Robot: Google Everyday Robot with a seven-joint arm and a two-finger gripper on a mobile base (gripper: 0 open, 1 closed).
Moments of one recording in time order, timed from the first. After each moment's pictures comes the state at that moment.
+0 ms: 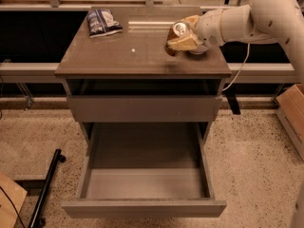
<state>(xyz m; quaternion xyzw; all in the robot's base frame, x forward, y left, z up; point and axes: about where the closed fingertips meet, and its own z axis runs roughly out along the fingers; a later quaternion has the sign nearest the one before) 0.730 -0.096 0.929 -0.55 0.62 0.16 0.53</state>
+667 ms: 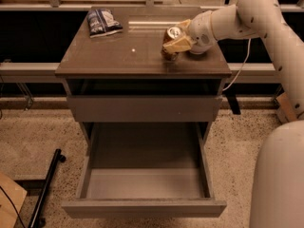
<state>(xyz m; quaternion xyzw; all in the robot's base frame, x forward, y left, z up) 0.761 -0.084 0.902 -0.56 0.65 0.19 0.48</state>
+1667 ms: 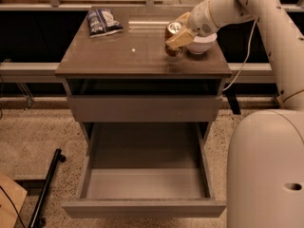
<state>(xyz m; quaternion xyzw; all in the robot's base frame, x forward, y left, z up) 0.767 -0.088 0.911 -0.60 0.65 0.16 0.43</state>
